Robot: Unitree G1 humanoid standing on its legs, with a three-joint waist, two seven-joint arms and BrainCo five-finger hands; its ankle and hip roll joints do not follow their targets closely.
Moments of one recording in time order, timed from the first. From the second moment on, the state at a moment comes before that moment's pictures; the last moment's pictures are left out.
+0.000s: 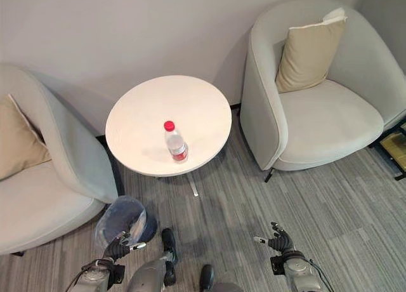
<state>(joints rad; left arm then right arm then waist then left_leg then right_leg) 0.04 0.28 -0.18 0.84 -0.18 -0.08 0.07 -0.03 -0.40 0.19 0.81 0.22 -0.05 -0.08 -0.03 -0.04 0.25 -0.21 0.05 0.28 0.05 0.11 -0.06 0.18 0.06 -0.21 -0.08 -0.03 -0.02</state>
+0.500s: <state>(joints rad) -0.04 0.35 -0.17 0.84 -0.18 -0.08 0.08 -0.02 -0.40 0.23 0.65 0.19 -0.05 -0.08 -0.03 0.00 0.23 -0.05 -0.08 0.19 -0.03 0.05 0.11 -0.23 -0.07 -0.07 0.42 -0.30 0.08</state>
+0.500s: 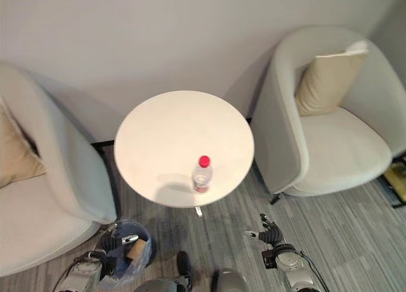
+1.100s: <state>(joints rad) 0.09 0.31 -0.15 0.79 -0.17 -0.08 0.06 -0.01 -0.66 0.30 0.16 -0.13 -0.10 0.02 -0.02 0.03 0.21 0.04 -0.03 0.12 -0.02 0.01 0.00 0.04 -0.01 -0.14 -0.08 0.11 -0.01</state>
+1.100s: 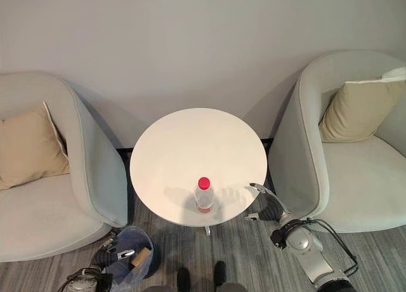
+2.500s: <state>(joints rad) 0.10 0.28 -0.20 0.79 -0.14 -0.07 0.04 -0.09 -0.53 0.30 0.17 -0.04 -0.09 -0.08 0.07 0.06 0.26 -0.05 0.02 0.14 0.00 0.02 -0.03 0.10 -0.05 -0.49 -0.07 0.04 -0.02</state>
